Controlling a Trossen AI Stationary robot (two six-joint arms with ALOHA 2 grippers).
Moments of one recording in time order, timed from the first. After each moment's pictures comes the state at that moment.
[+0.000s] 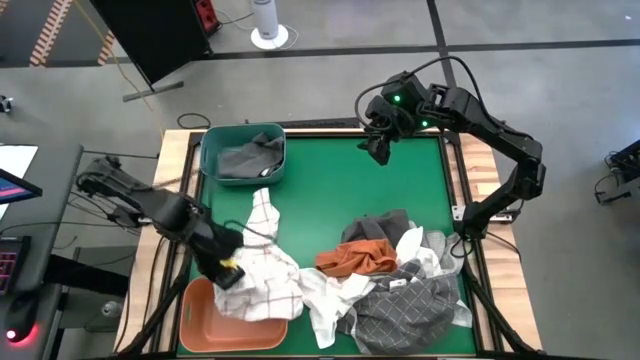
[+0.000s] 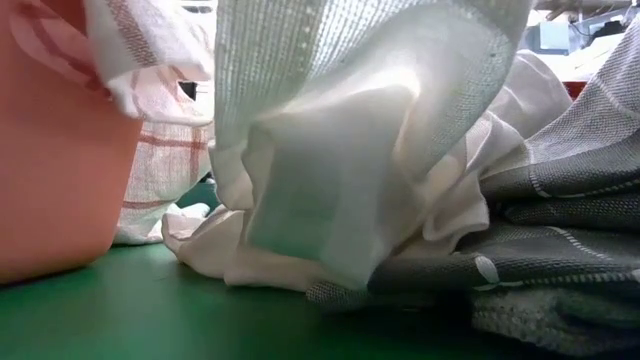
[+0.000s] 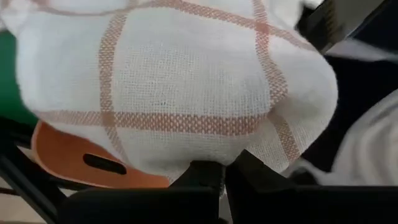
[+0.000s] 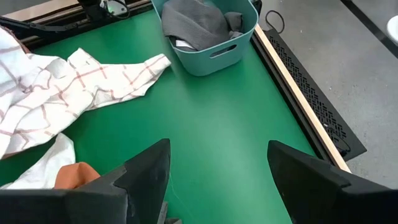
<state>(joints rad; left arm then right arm) -0.50 1.25 1.32 -1.11 0.36 -1.43 -0.42 1.53 1.84 -1.11 -0.11 -0.02</state>
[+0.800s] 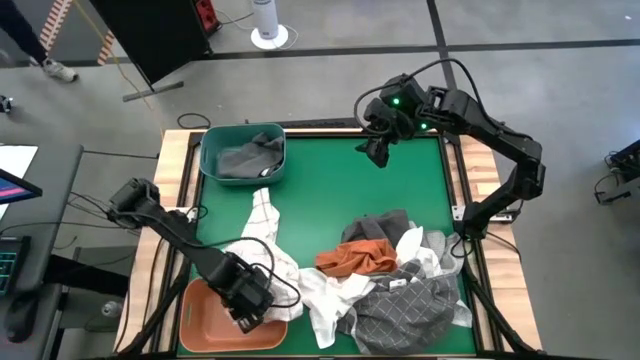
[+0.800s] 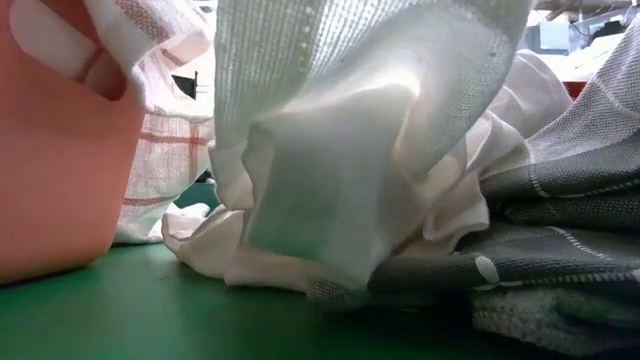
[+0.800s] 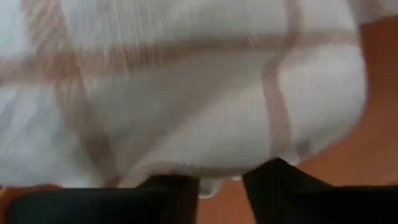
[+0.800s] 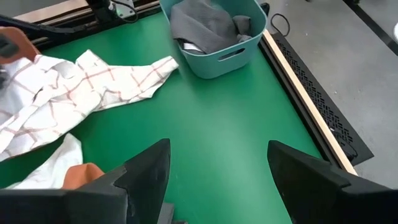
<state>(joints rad) -0.63 1.67 1.32 -1.05 0.31 -1.30 -0.39 1.53 1.84 -1.10 -0.11 -0.01</state>
